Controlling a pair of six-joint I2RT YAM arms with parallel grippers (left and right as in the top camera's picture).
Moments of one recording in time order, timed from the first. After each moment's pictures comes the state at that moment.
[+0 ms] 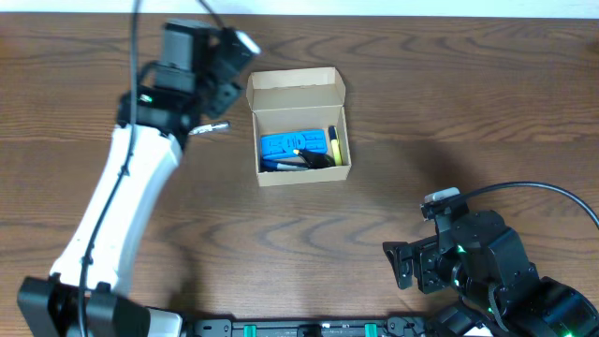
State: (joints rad) left arm -0.19 1.59 1.47 -0.68 -0.05 0.59; right arm 0.58 0.69 1.03 -1.25 0.01 0.33
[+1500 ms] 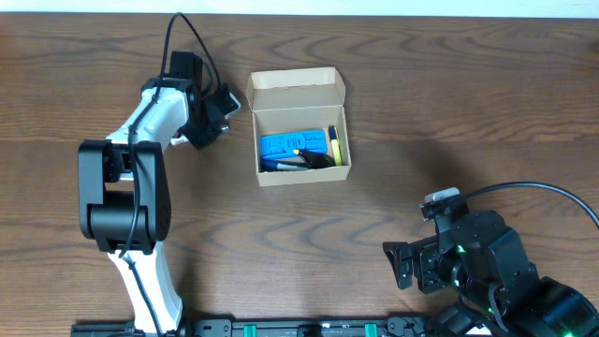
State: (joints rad) left arm -0.06 2.11 1.47 -0.72 0.02 0.82; right arm 0.58 0.69 1.03 -1.25 0.01 0.33
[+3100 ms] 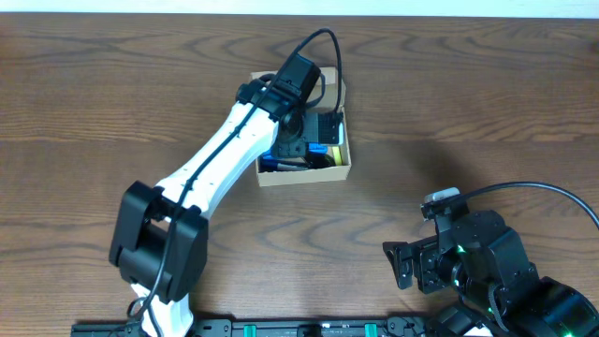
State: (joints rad) left arm -0.54 1.93 1.59 -0.91 0.09 1.06; right arm 0.58 0.69 1.03 -1.25 0.01 0.33
